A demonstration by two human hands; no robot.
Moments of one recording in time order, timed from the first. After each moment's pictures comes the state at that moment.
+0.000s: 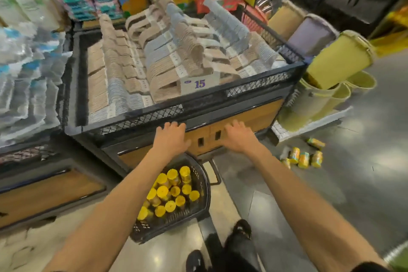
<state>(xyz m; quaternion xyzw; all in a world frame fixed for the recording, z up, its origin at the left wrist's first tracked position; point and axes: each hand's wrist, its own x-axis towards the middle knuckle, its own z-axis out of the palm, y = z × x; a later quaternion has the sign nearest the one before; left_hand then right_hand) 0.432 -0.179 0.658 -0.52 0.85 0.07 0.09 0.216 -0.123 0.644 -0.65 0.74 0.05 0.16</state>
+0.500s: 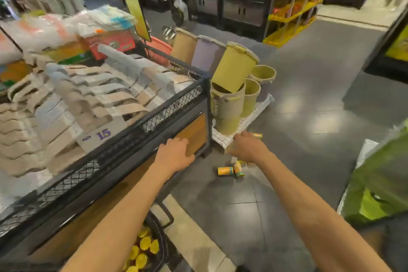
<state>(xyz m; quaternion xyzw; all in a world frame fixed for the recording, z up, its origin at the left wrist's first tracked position) 0.139 -0.121 0.678 -0.33 0.93 0.10 0.09 -0.061 0.030 0.663 -0.46 0.87 -0.02 0.18</state>
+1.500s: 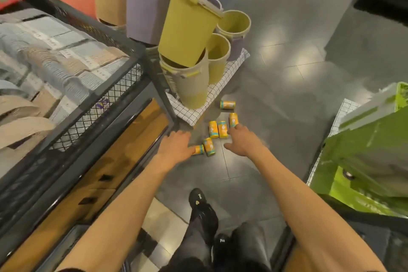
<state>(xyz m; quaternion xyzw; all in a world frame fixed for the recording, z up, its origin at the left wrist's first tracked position) -0.169 -0.160 0.548 -0.24 0.94 0.12 0.22 -0.320 0.003 0.537 -0.38 0.87 0.02 0.31</state>
